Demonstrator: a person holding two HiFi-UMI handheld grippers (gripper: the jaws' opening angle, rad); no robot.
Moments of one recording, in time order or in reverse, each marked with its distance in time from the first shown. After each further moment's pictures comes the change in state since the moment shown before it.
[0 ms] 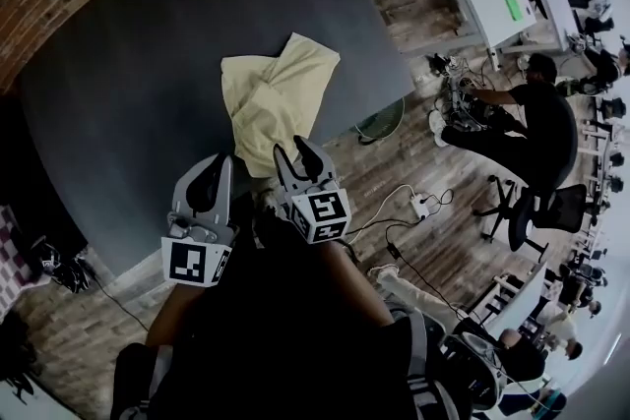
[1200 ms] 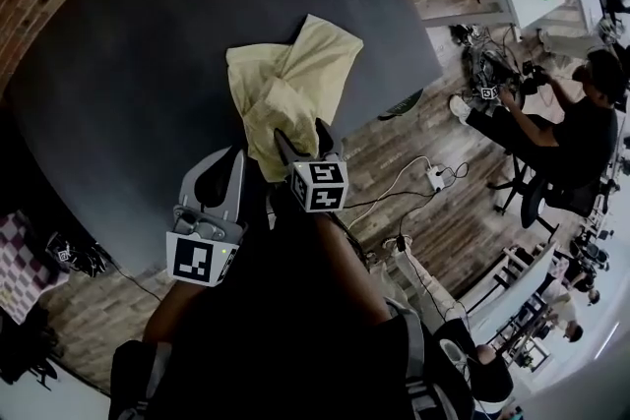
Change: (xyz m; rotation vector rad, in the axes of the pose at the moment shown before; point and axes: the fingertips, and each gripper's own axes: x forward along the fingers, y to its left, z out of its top) left arm 0.050 0.034 -0.034 -0.046 0.123 -0.091; right arm 0.085 -0.046 -0.080 0.163 0.270 -0.148
